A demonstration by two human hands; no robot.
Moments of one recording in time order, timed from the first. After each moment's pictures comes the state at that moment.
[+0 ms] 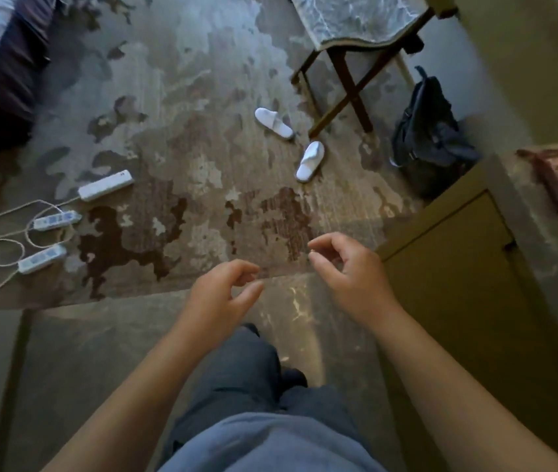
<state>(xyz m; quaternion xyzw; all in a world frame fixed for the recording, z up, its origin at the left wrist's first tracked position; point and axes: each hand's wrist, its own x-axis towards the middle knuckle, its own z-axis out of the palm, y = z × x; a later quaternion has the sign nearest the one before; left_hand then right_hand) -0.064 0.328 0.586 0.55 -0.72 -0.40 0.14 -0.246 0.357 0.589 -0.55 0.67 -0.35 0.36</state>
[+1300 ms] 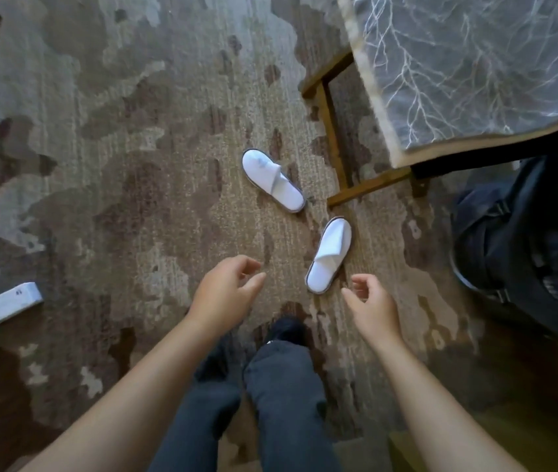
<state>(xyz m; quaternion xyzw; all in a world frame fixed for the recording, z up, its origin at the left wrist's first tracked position) -0.243 -0.435 0.314 0.60 -0.63 -0.48 0.03 -0.436 -0.349 0.279 -0.28 0.84 -0.21 0.41</state>
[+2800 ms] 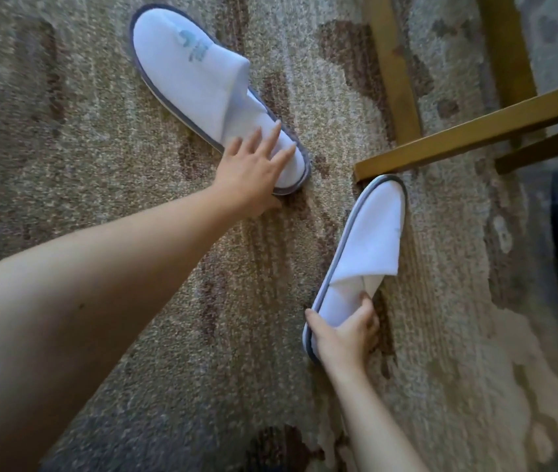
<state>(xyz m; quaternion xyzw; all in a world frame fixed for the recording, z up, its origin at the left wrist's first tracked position) -0.411 -0.637 -0.257 0.37 -0.91 -0.19 -0.06 -0.481 -0.409 -0.229 -0.13 0.94 -0.16 0.28</state>
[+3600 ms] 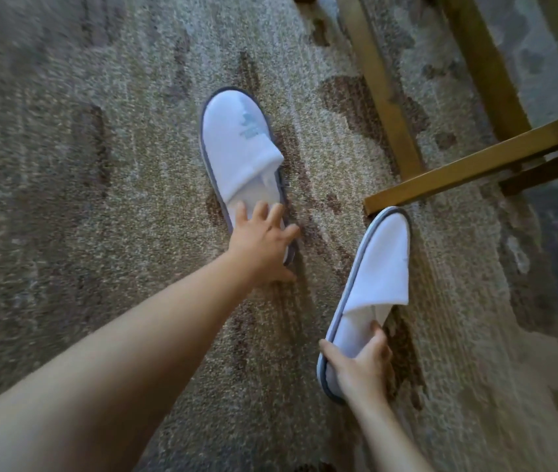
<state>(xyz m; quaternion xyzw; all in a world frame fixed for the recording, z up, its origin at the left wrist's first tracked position) -0.388 -0.612 -0.242 0.34 -0.92 -0.18 -0.12 -0.468 -0.417 -0.221 -0.12 0.93 -0.18 0.30</state>
